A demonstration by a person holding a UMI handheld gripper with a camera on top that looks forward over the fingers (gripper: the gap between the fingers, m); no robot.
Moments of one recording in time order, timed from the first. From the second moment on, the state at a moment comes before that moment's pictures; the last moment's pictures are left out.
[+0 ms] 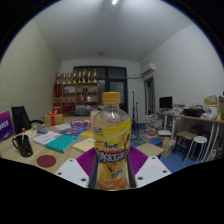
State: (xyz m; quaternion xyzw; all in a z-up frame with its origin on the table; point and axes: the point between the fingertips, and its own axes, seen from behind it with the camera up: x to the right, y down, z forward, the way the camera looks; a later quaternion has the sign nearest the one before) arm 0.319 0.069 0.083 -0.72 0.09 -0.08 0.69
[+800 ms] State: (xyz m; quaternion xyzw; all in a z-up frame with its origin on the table) arm 0.070 0.155 0.202 -0.33 -0.56 -0.64 0.40
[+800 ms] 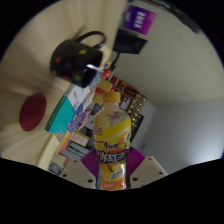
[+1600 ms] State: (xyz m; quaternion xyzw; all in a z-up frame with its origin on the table) arm 0.073 0.166 0.178 -0.66 -0.17 -0.16 0.71
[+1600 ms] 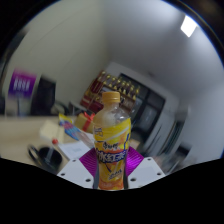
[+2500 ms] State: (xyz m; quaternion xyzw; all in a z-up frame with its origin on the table) arm 0.071 0.140 0.078 -0.78 -0.05 0.09 0.62
